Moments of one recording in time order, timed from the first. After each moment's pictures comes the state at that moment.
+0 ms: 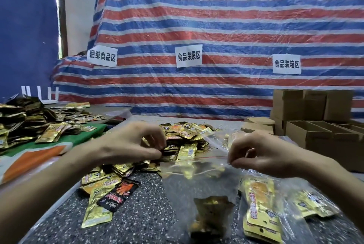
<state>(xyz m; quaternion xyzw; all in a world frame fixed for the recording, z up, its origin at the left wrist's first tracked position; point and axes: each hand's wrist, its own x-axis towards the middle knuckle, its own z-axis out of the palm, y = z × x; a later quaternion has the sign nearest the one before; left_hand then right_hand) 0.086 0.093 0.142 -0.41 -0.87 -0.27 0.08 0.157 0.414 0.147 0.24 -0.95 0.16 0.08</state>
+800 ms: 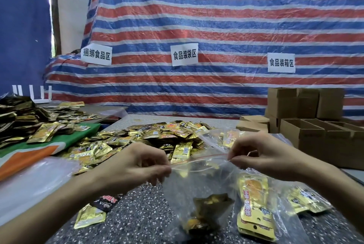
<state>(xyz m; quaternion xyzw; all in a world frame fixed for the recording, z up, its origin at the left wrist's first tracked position) 0.106 0.109 0.098 -0.45 -0.81 -0.38 0.05 0.165 0.424 0.137 0.22 -0.94 0.23 0.11</state>
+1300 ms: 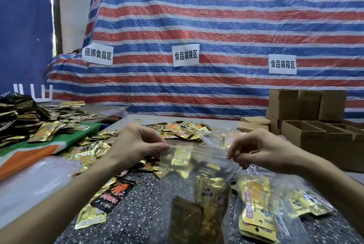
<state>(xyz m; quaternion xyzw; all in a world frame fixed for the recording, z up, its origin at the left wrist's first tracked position) 0.066 0.115 0.104 -0.34 -0.78 -0.50 0.14 0.152 0.426 0.142 0.19 -0.93 0.30 0.06</state>
